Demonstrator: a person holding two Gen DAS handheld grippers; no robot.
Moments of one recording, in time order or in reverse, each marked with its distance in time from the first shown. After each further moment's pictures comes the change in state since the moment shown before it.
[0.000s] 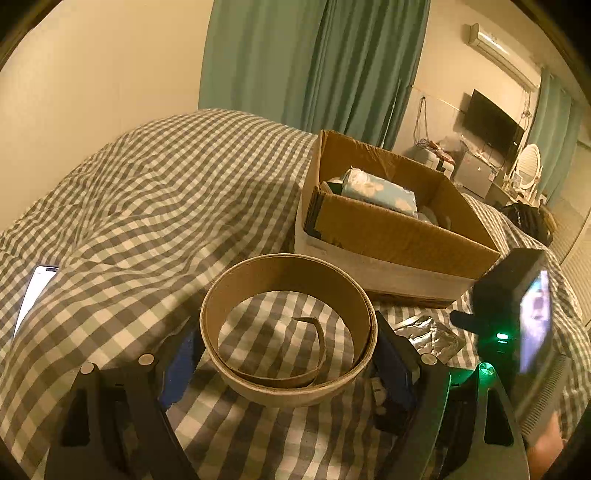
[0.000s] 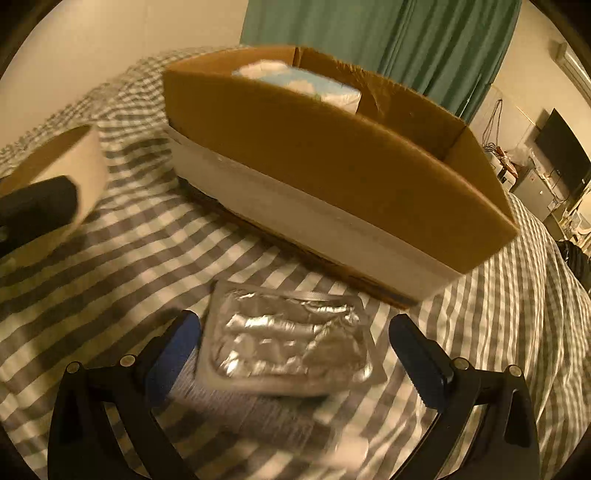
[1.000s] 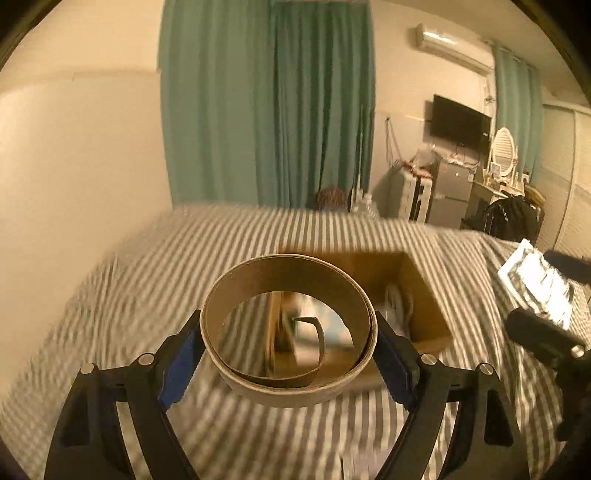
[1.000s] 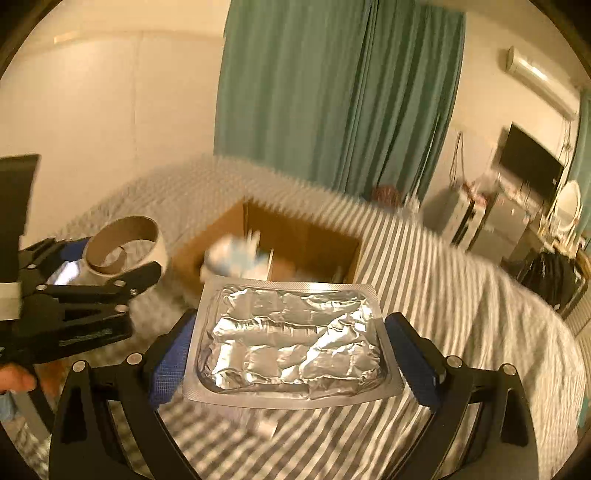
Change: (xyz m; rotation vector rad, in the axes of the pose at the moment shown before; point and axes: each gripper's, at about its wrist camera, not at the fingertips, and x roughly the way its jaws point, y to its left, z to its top) left arm -0.054 -0.060 0.111 0.224 -0.196 0.008; right arm -0.196 -0.080 0.052 0.133 -0.365 -0.002
